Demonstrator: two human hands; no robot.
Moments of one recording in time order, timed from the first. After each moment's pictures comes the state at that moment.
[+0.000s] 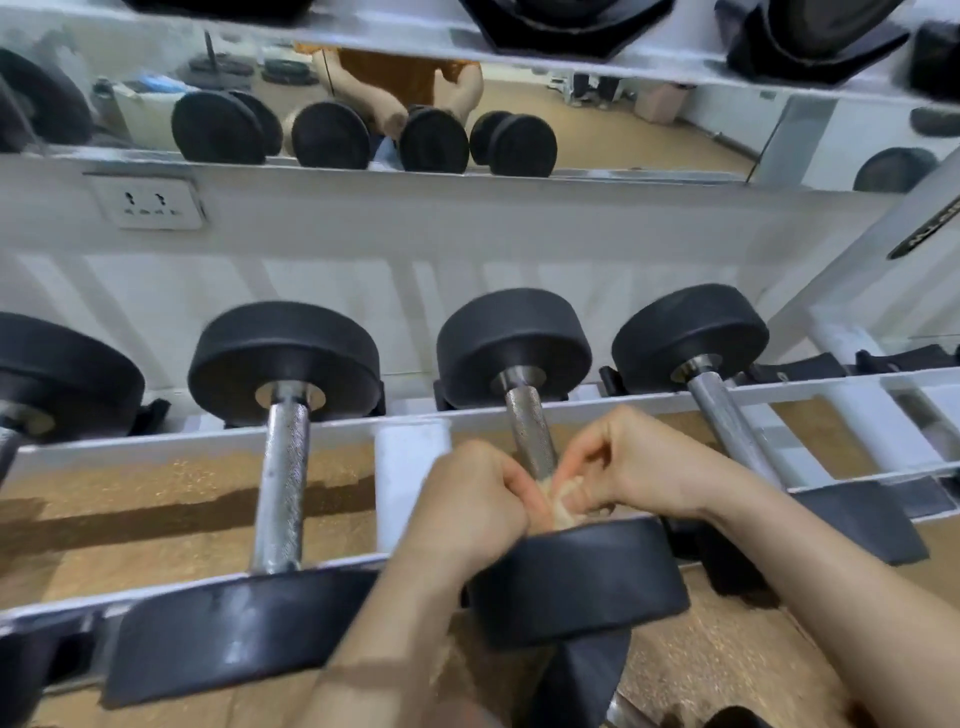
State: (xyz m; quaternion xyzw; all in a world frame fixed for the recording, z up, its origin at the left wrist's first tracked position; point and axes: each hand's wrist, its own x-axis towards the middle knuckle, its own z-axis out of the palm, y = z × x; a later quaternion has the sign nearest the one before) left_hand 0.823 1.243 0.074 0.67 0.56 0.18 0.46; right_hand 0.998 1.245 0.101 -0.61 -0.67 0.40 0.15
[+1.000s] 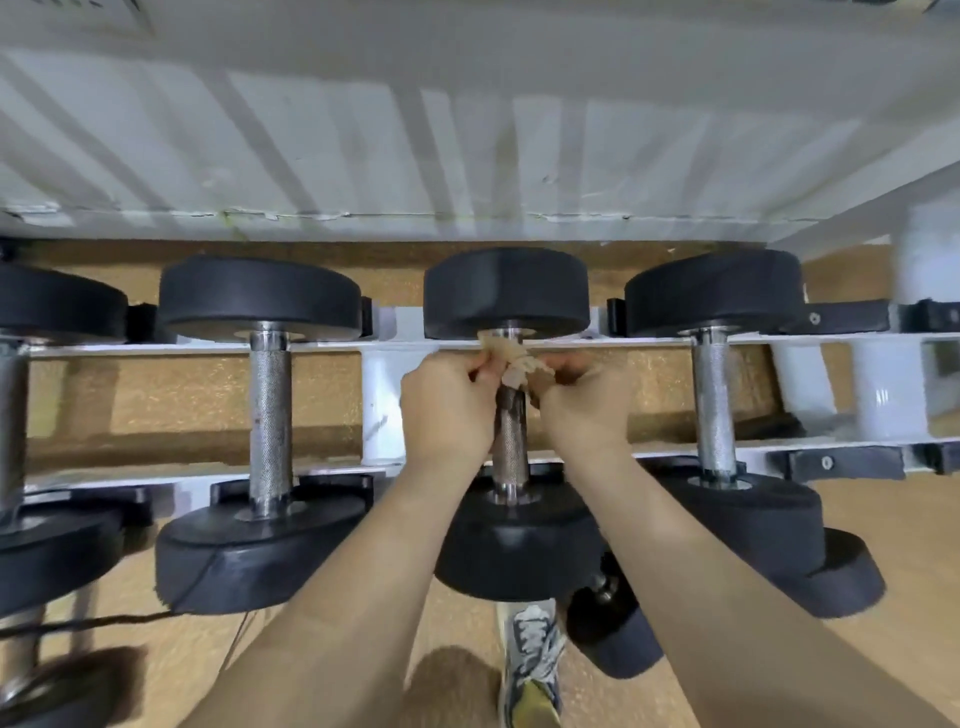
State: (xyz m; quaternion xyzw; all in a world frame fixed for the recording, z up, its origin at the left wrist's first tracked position) left_hand 0.862 1.299 0.103 0.52 0.74 0.22 0.37; right_hand 0.969 1.291 0.105 -0.78 -0.35 0.41 0.32
